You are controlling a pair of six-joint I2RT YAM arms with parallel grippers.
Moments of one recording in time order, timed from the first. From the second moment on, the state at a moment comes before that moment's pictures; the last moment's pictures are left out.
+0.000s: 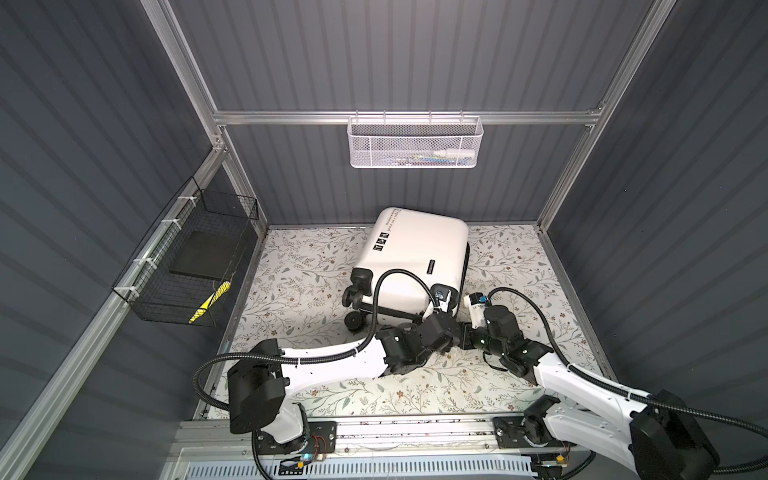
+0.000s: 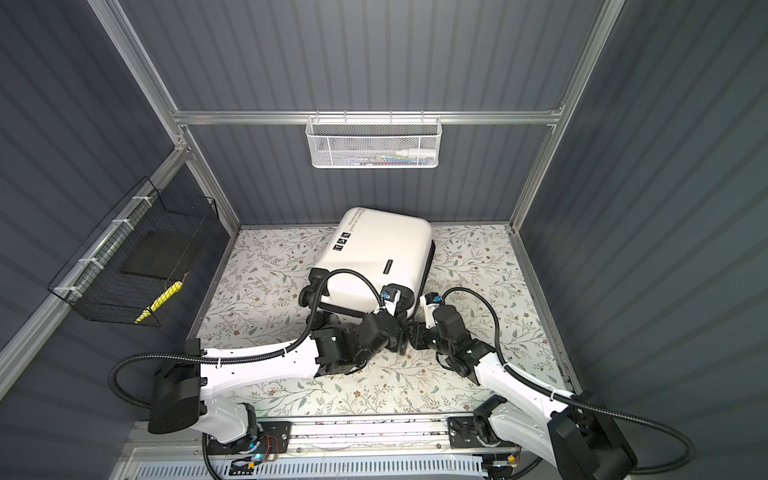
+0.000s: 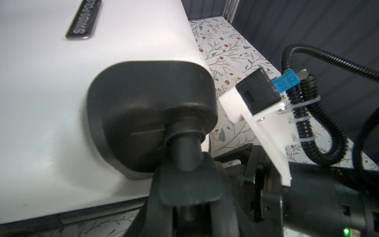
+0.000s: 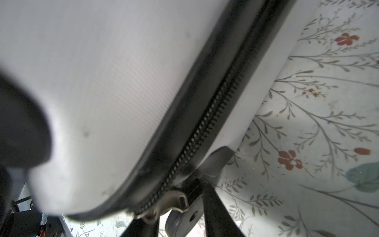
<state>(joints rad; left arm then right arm) -1.25 1.56 1.13 -0.22 -0.50 -0.53 0.55 1.05 0.39 0.04 -0.19 0.53</state>
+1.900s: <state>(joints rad) -1.29 1.45 0.99 -0.13 -0.36 -0.55 0.16 1.17 0.42 0.15 -0.27 0.61</state>
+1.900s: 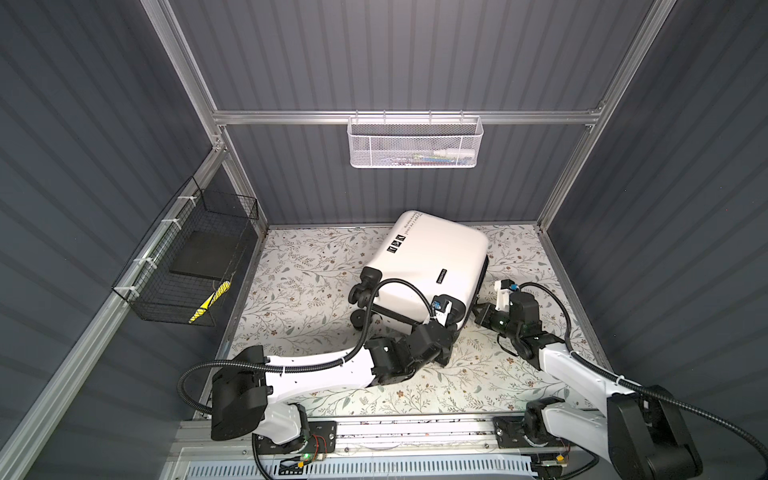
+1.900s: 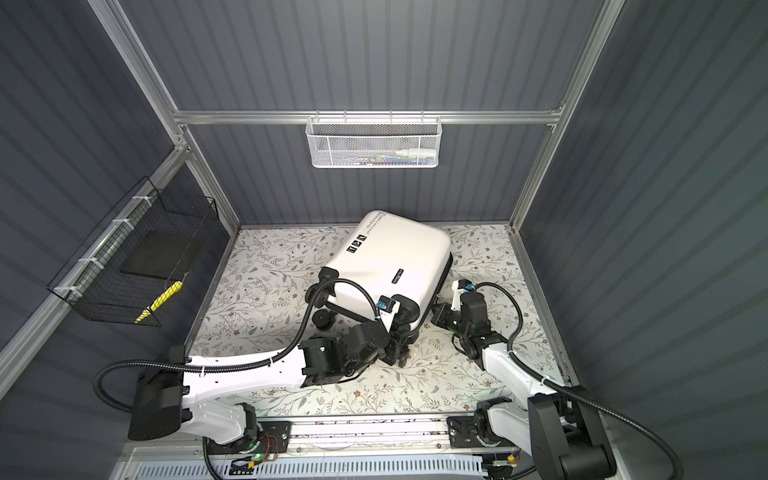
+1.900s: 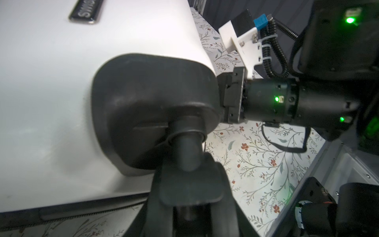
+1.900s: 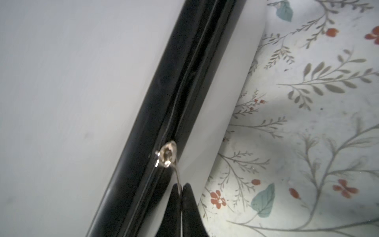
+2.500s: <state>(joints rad) -1.31 1.33 0.86 -0.04 -0.30 -0.58 -0.13 1.53 0.74 0.12 -0.41 0.61</state>
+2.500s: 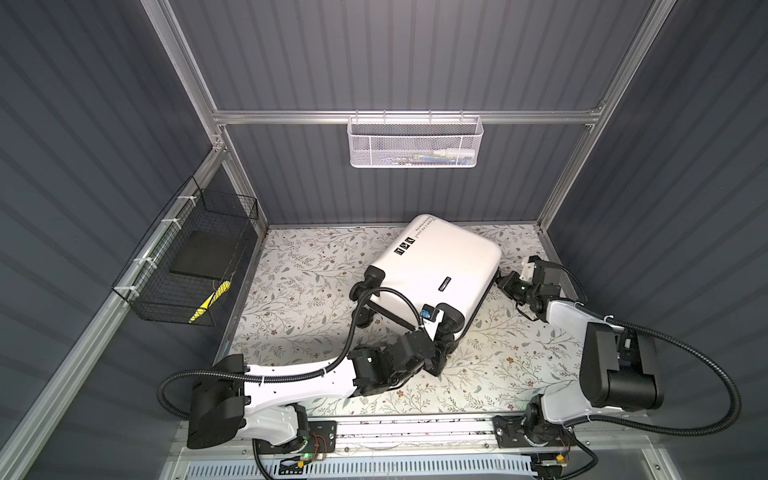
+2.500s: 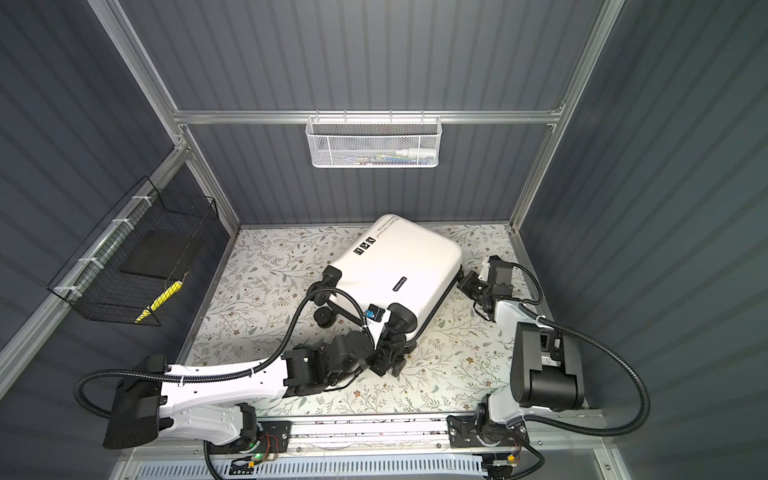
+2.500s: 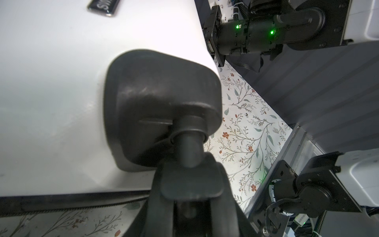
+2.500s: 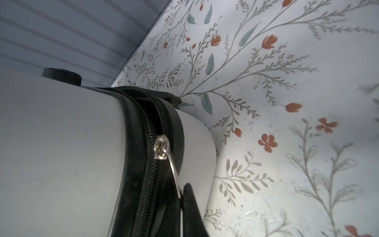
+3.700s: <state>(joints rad) -1.32 1.22 0.88 -0.26 -0.41 -0.55 -0.16 1.38 0.77 -0.16 -0.36 0.65</state>
